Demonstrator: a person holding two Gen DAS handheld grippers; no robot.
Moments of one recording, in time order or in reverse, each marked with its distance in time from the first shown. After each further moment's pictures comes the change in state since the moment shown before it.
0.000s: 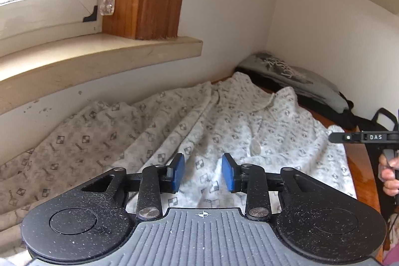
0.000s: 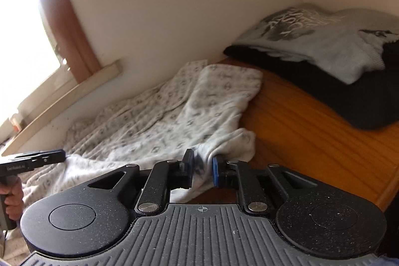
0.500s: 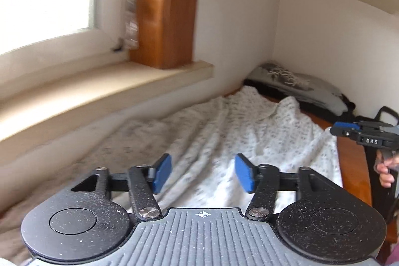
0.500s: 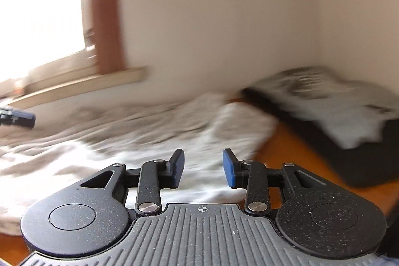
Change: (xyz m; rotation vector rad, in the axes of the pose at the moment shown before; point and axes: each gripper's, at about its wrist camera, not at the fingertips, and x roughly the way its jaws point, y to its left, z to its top) left arm -0.086 0.002 0.007 0.049 -0.031 0.106; right arm -0.019 0.054 -0.013 -0.301 -0.090 0.041
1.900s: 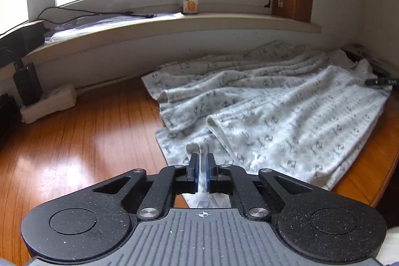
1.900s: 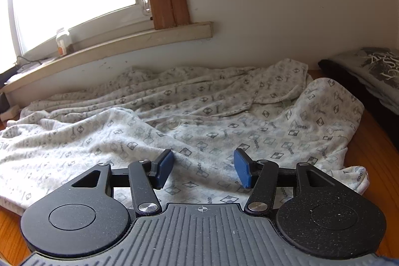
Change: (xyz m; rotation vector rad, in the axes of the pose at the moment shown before) left arm -0.228 0.035 -0.163 -0.228 0.092 0.455; right arm 0.063 0.031 0.011 -0.094 0.172 0.224
